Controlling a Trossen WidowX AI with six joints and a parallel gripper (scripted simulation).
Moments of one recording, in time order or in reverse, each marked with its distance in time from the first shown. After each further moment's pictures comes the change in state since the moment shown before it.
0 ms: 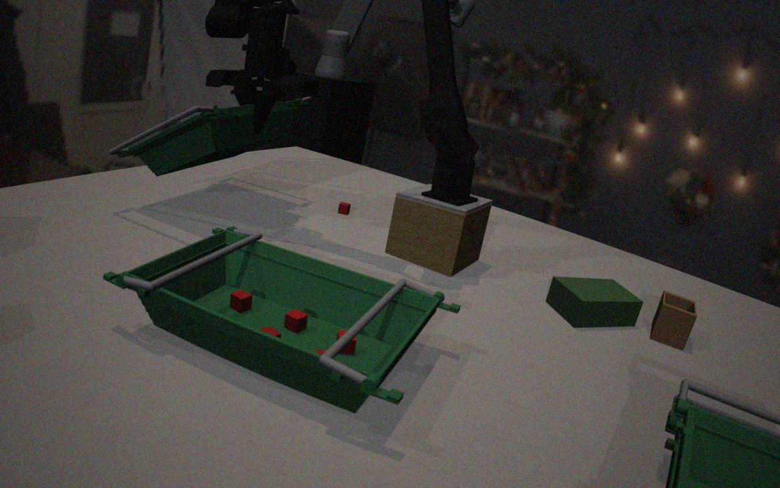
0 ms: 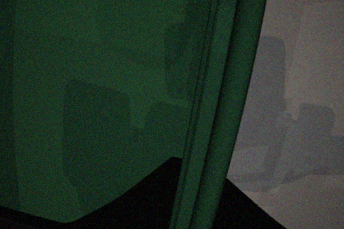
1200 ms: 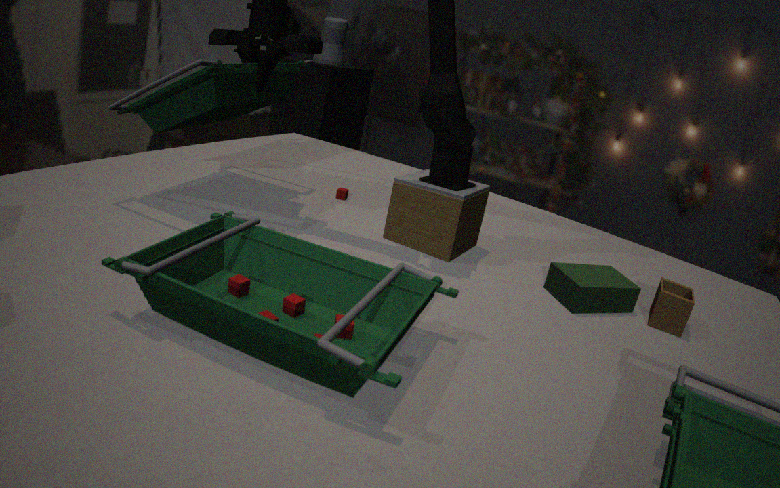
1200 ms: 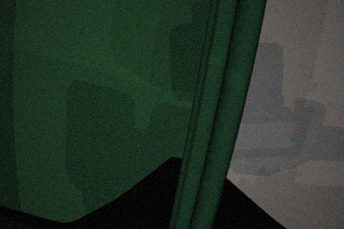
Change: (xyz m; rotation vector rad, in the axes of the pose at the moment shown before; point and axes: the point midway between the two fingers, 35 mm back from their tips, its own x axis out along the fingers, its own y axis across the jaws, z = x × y) arm -0.045 -0.004 -0.002 -0.010 0.003 0.020
